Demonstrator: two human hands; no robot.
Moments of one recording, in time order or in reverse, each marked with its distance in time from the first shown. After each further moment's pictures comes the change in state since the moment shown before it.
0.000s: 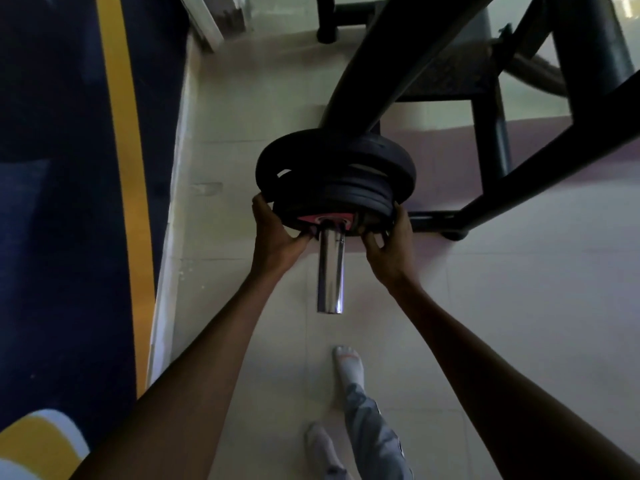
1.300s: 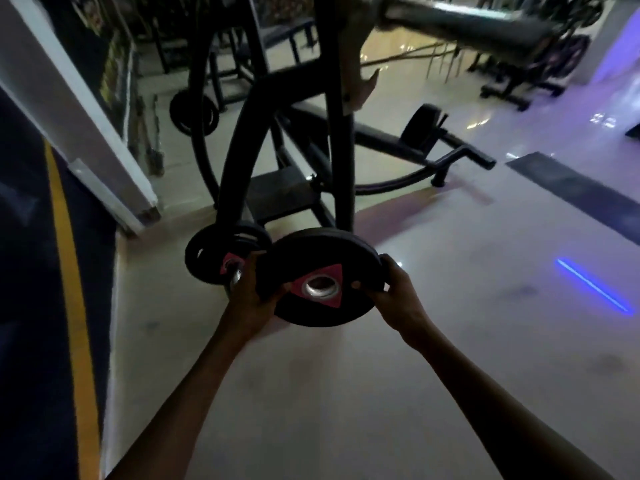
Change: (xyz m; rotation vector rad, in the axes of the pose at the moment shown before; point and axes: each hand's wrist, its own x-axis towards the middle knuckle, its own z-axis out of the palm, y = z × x) left_hand -0.354 0.220 -0.080 -0.047 -0.382 0.499; right_hand -0.414 -0.081 -0.258 0.217 0.335 -0.245
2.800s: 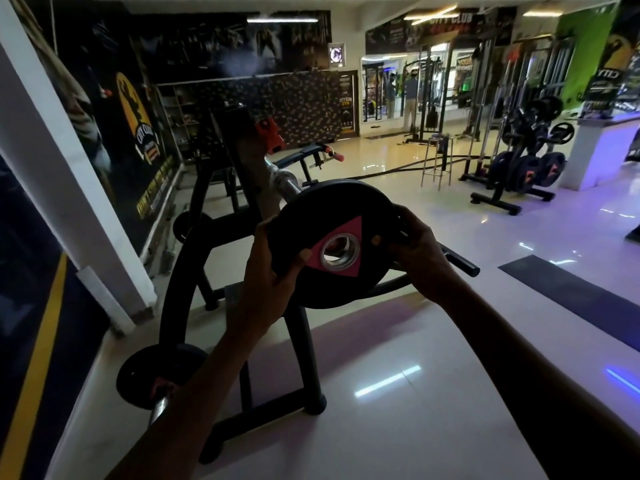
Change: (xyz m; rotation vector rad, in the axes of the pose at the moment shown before) left_hand 0.148 0.352 0.200 -0.085 0.297 0.523; right_hand 0.218 -0.130 -0.364 0.287 -0.136 -0.356
